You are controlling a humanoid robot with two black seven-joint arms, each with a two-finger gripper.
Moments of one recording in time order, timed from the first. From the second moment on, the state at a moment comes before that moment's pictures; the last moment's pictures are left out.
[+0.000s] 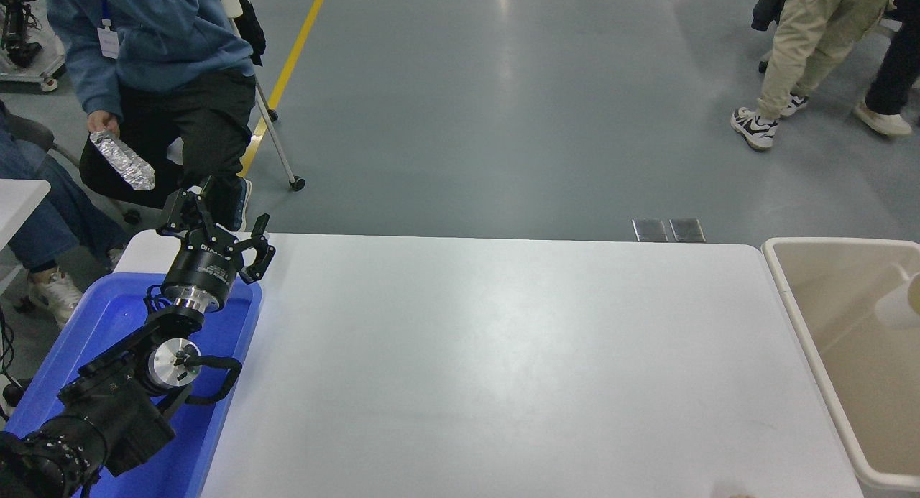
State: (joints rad) left arm -0.62 0.29 -0.80 -0.44 0.08 -0.50 -0.60; right arm 0.88 -0.61 -0.53 0.00 -0.65 0.34 0.30
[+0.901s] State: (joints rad) left arm -0.62 0.29 -0.80 -0.44 0.08 -0.50 -0.60; right arm 0.71 -0.53 -0.37 -0.10 -0.39 0.19 0.13
